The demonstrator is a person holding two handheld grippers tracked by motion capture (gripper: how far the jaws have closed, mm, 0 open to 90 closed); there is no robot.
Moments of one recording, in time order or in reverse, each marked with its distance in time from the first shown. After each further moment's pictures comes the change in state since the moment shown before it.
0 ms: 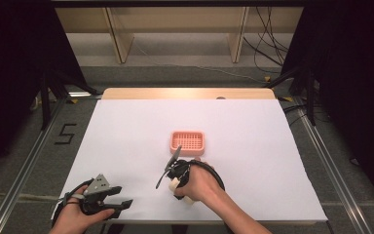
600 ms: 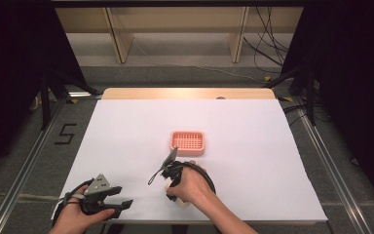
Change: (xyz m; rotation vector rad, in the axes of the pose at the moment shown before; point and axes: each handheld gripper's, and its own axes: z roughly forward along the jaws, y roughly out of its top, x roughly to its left) left arm 0.001 0.001 0.001 0.002 0.018 0.022; right arm 0.009 0.015 0.020 0.033 0.041 0.187
